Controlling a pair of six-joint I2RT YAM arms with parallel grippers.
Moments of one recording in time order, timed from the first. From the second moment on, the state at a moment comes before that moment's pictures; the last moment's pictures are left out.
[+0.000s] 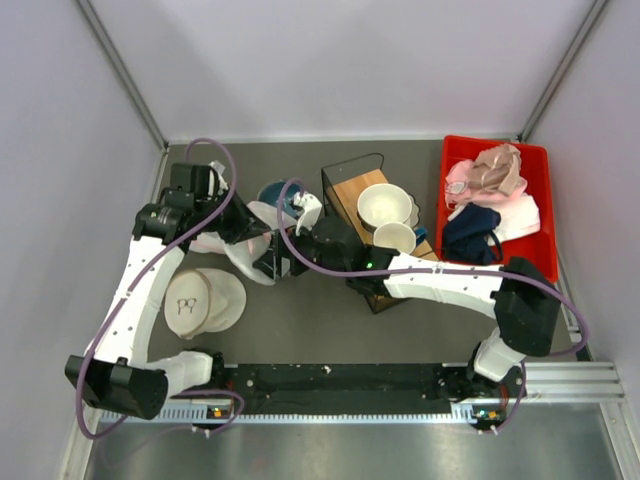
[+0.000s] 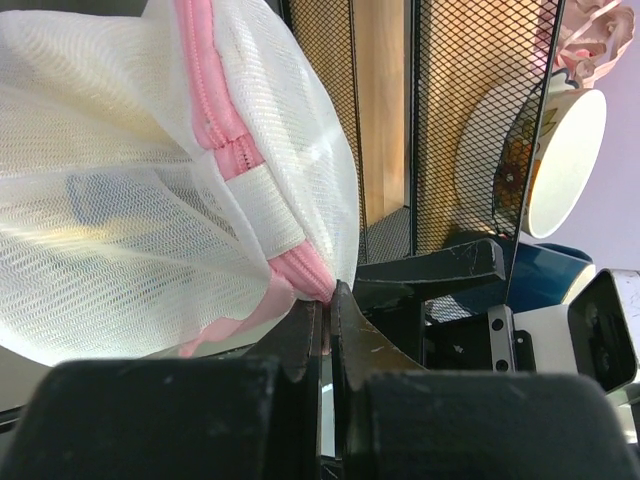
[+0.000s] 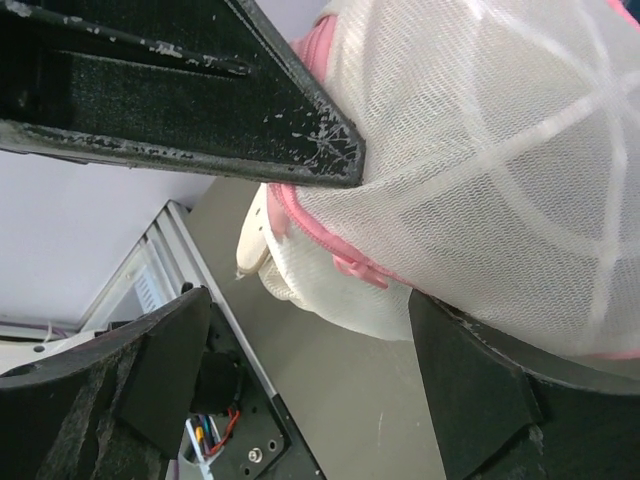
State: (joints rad) left arm -0.19 1.19 1.32 -0.94 0.40 -0.77; right arm 1.10 1.61 1.17 0.19 0.01 0.62
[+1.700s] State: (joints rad) left arm -0.19 1.16 1.27 -0.91 0.42 -0.77; right arm 1.10 1.56 1.10 0.22 0.12 0.61
